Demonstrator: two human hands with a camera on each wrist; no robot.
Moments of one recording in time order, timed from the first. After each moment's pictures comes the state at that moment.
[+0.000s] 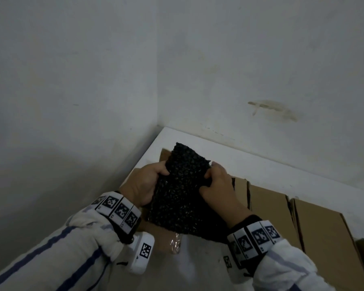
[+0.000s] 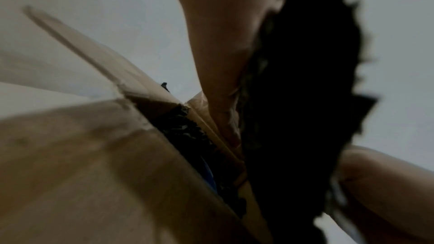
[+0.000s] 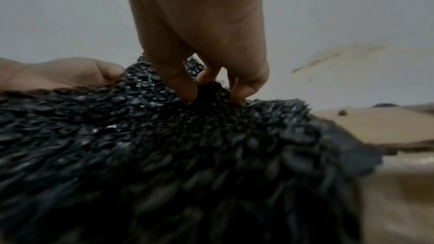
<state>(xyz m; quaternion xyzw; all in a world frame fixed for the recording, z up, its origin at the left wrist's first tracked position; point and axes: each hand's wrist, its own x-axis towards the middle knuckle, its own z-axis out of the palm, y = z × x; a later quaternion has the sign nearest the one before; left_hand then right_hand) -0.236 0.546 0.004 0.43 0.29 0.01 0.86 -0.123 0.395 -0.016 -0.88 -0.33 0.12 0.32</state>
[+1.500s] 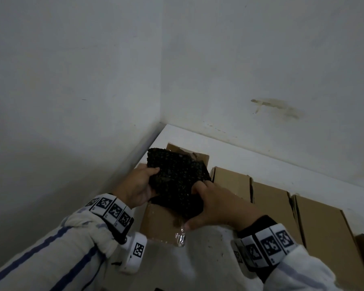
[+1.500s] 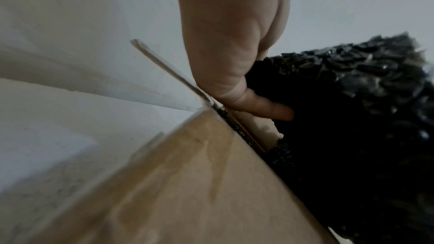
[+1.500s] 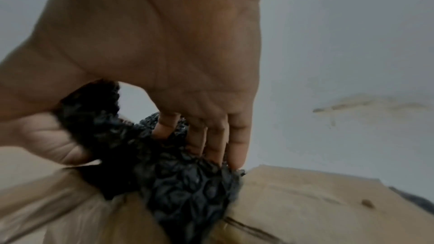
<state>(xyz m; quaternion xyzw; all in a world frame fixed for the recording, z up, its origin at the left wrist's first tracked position) -0.258 0.563 -0.024 0.41 0.33 0.10 0.85 -0.155 0.379 0.014 -0.83 -0.50 0.23 0.04</state>
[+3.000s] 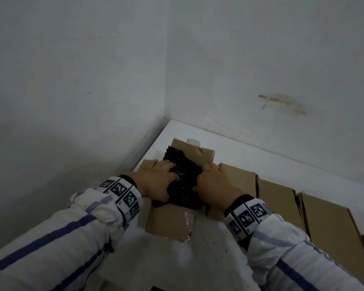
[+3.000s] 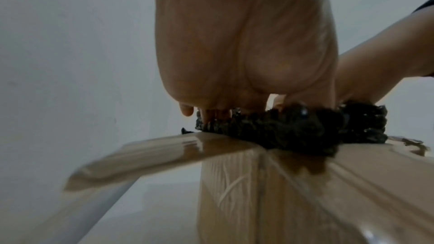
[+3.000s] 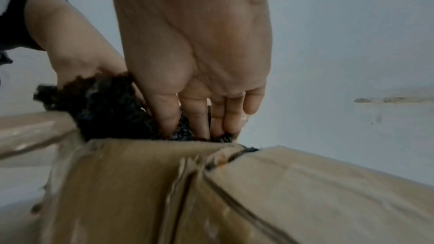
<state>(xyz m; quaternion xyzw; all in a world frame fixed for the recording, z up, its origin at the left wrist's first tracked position) -0.246 0.568 -0.018 0.97 0.06 -0.21 0.04 -0.146 0.423 -0.003 -0.86 -0.49 0.10 -0.14</state>
